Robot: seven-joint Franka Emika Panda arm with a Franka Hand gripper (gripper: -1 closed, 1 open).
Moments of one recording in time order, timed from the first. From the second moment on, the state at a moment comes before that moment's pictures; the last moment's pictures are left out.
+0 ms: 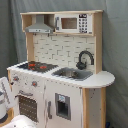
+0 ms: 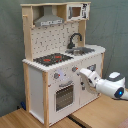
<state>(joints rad) -0.46 -1.44 1.54 -2.52 -0.32 2.95 0.54</state>
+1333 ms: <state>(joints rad) -0.35 -1.45 1.29 -2.53 -0.32 2.90 0.11</state>
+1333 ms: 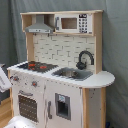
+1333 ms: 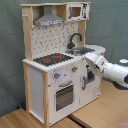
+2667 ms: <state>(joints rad) -0.31 -1.45 1.13 -2.51 -0.32 2.88 -0.36</state>
